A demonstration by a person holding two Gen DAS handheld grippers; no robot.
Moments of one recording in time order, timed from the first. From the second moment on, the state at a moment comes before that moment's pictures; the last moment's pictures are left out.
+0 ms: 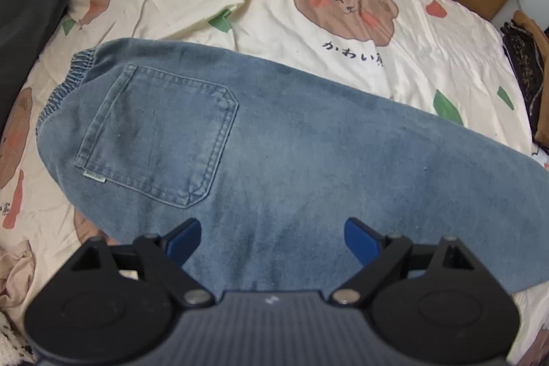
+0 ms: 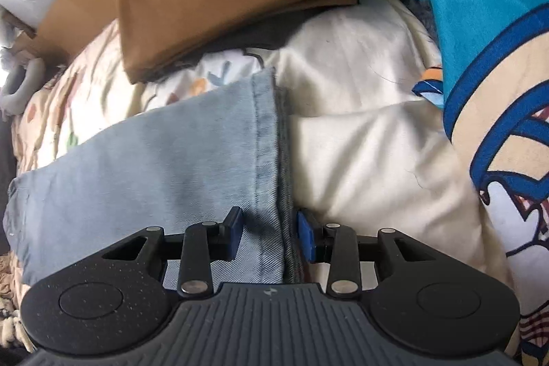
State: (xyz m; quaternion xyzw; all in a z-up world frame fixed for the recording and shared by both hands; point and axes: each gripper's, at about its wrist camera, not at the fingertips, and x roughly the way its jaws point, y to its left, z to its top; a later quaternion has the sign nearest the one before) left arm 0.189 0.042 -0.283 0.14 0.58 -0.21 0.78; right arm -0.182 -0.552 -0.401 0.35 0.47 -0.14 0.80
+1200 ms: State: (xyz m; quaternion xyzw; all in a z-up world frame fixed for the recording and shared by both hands) left arm 0.184 0.051 -0.304 0.13 0.59 -0.21 0.77; right arm -0.134 -0.533 -0.378 0.34 0.52 -0.09 0.78
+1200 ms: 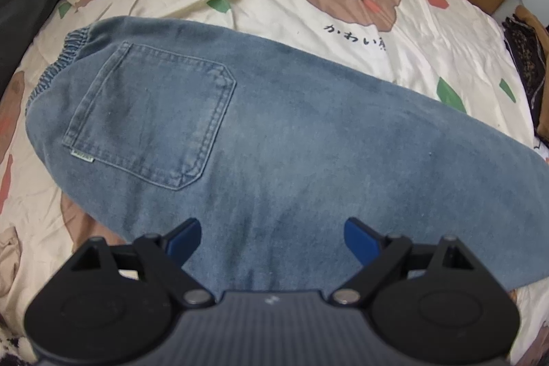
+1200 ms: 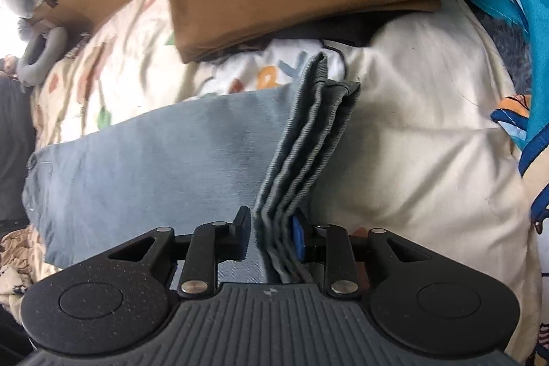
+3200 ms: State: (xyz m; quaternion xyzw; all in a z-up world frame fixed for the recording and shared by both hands) left arm 0.174 0.046 -0.350 0.09 0.61 -0.22 0.76; right arm -0.105 -0.526 -0.269 0.32 0.53 -0.02 0.78
